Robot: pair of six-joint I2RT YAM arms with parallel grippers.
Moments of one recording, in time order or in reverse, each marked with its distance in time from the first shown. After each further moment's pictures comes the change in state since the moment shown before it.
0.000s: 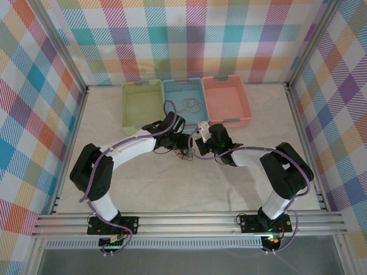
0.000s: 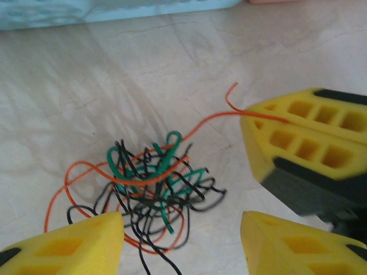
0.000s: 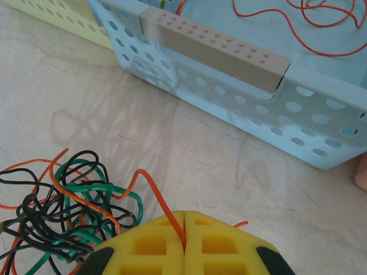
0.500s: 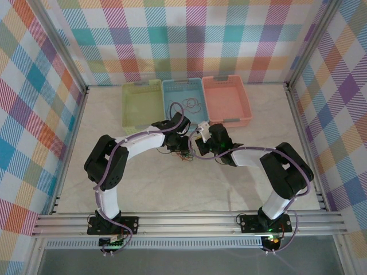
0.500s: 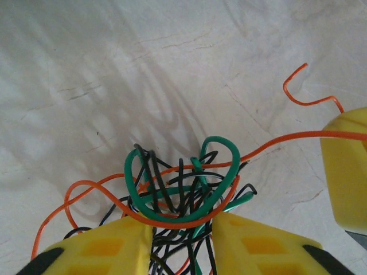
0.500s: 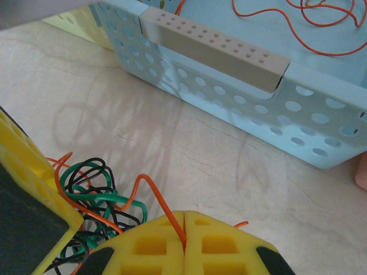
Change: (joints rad) left arm 0.003 0.152 0.080 -0.064 0.017 0.010; right arm 0.000 0.000 0.000 0.000 0.000 0.003
